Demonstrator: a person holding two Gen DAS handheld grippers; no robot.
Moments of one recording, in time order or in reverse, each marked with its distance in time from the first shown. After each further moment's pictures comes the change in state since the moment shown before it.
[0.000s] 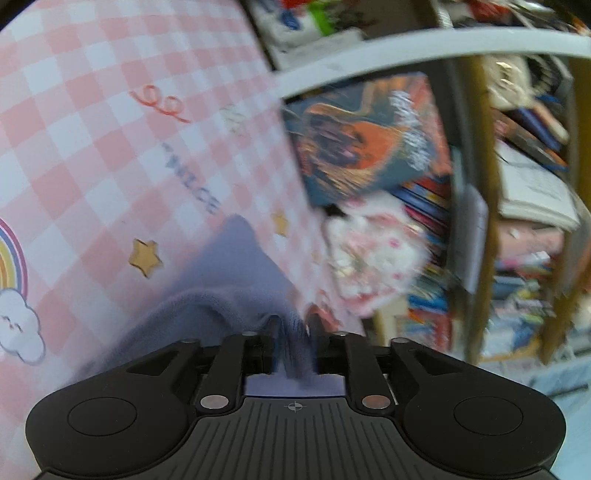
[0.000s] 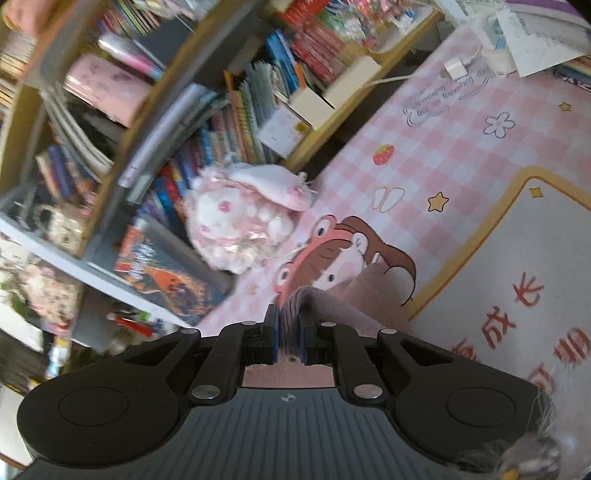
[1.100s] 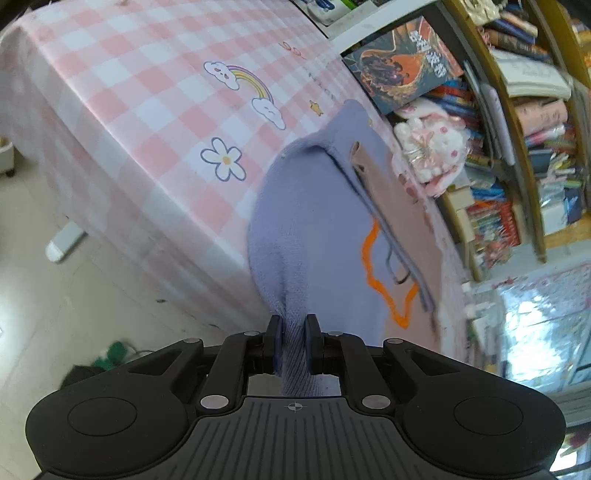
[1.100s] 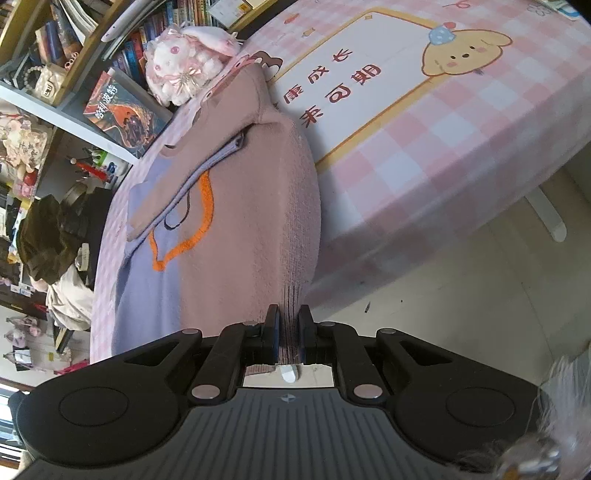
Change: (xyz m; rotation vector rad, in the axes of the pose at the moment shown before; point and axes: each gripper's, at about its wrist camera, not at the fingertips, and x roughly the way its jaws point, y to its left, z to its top) left arm -0.166 0.081 -0.177 0.198 0.053 0.219; right arm -0.165 -0.104 -0.178 -0.078 0.315 -0.097
